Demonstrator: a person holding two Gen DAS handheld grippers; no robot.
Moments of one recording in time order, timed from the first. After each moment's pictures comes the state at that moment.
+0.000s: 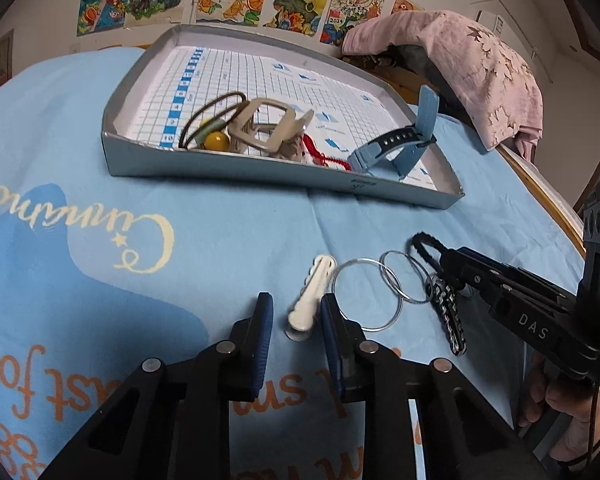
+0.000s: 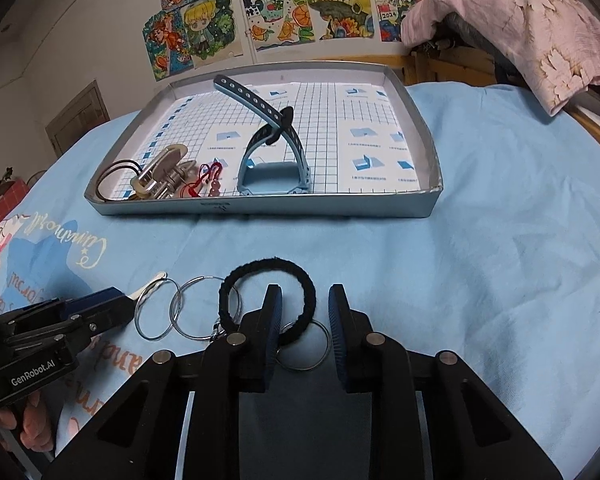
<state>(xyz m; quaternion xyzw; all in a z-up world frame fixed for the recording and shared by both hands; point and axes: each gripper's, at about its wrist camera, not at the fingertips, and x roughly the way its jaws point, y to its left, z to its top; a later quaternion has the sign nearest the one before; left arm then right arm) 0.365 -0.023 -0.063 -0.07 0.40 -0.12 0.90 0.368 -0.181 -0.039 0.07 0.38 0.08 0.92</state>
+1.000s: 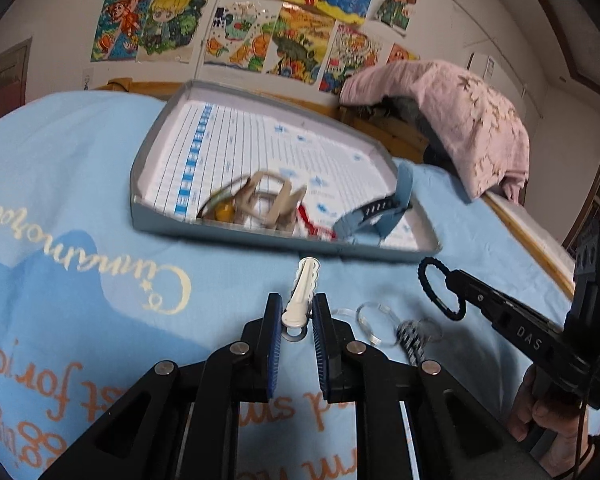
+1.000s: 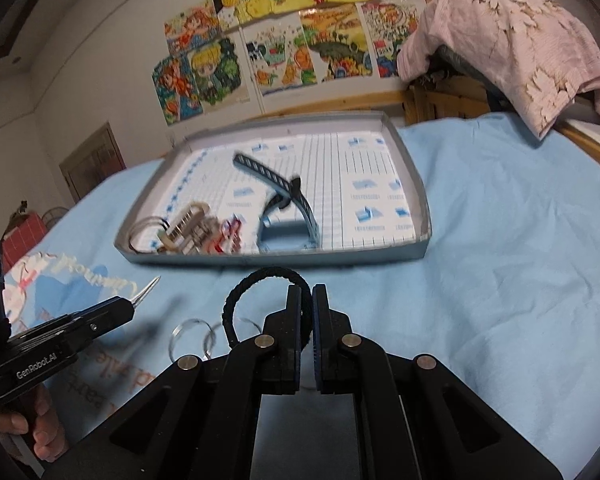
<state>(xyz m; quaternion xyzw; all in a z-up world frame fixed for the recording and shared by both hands) 0.352 -0.009 -0.024 -0.11 0.32 -0.12 0.93 0.353 -0.194 -0.010 0.11 0.30 0.09 0.94</state>
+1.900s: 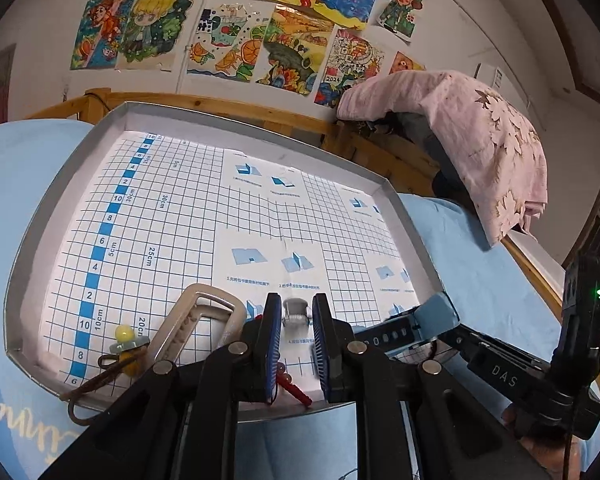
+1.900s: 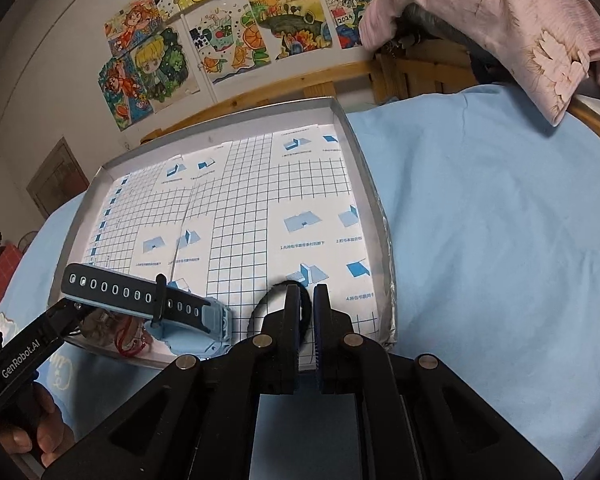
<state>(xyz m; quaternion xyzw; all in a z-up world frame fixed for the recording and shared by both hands) 0.469 -0.056 -0.016 -0.11 0.30 -0.12 0.94 0.473 -0.229 -0.031 0.14 0.36 0.04 0.92</state>
